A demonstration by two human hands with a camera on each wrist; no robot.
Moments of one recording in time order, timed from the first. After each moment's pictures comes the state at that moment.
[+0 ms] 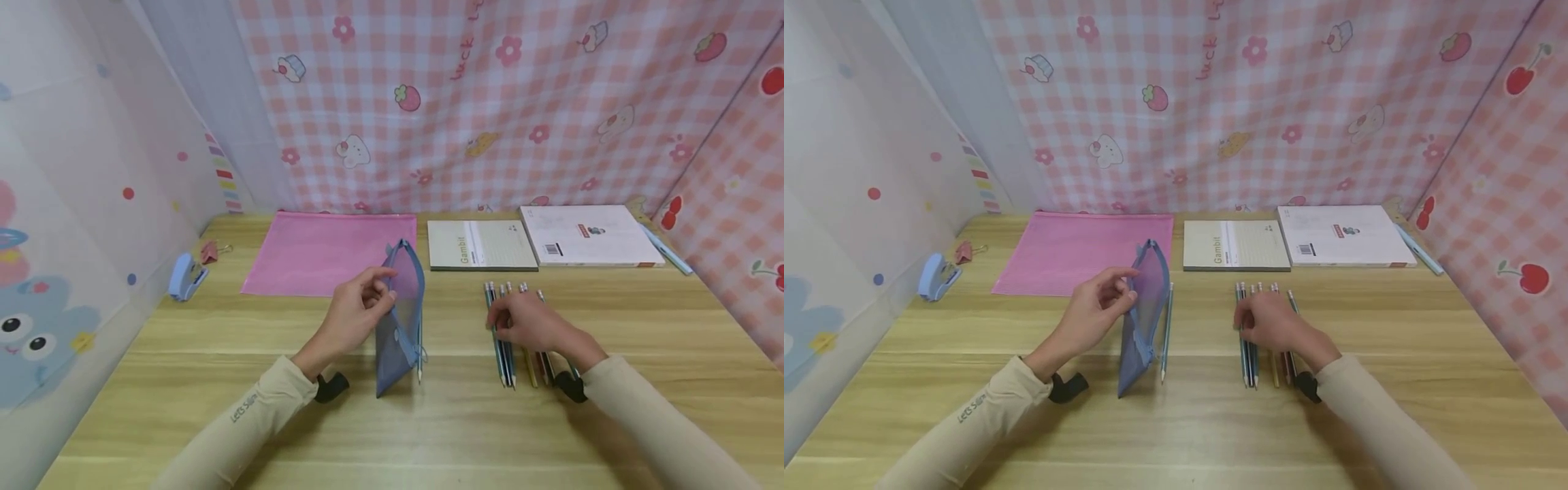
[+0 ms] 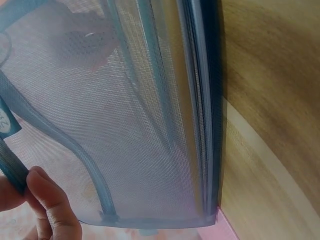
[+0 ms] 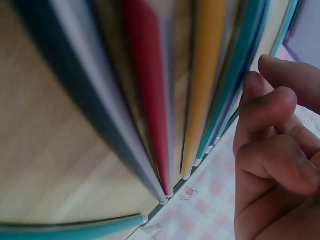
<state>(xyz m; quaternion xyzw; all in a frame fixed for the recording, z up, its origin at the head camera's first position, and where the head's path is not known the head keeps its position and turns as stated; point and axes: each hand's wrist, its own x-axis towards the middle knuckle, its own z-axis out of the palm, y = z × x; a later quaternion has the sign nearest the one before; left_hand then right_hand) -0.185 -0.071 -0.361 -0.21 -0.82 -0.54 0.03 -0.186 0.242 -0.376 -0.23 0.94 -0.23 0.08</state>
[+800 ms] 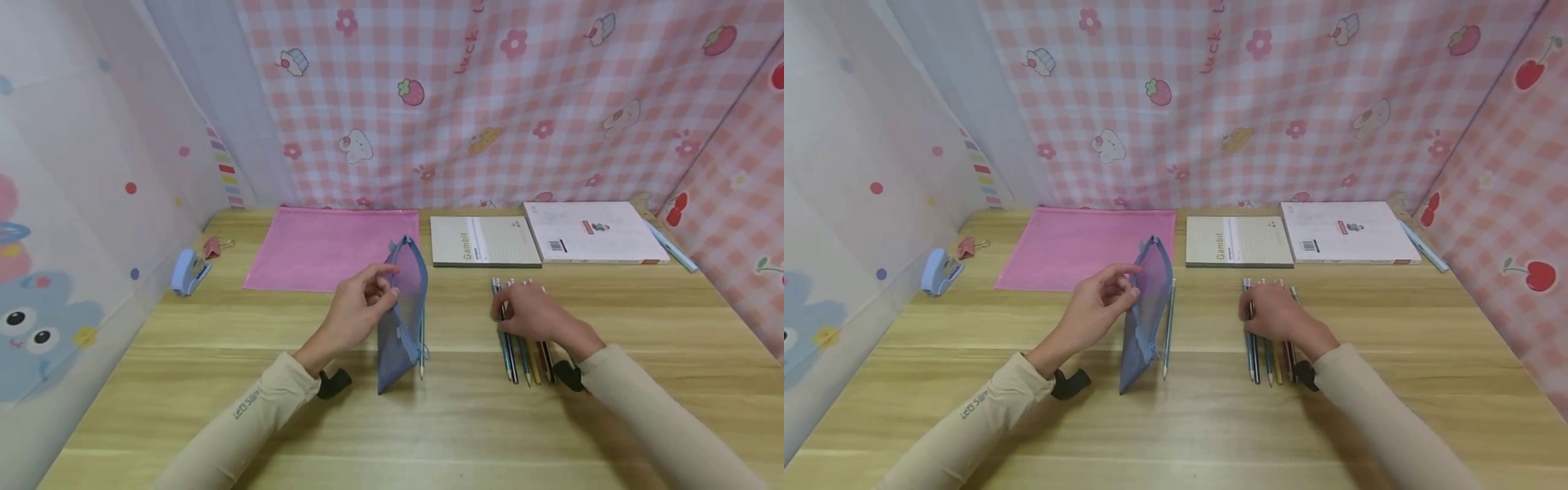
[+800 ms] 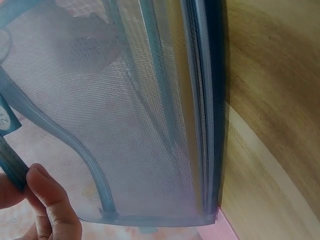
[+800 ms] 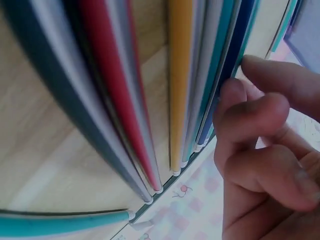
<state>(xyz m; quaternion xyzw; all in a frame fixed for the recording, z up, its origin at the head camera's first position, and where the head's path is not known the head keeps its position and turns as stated) -0.185 -0.072 -0.363 -0.21 -0.82 -0.54 0.02 -0.198 0.240 -0.373 -0.19 0.96 -0.19 0.11</state>
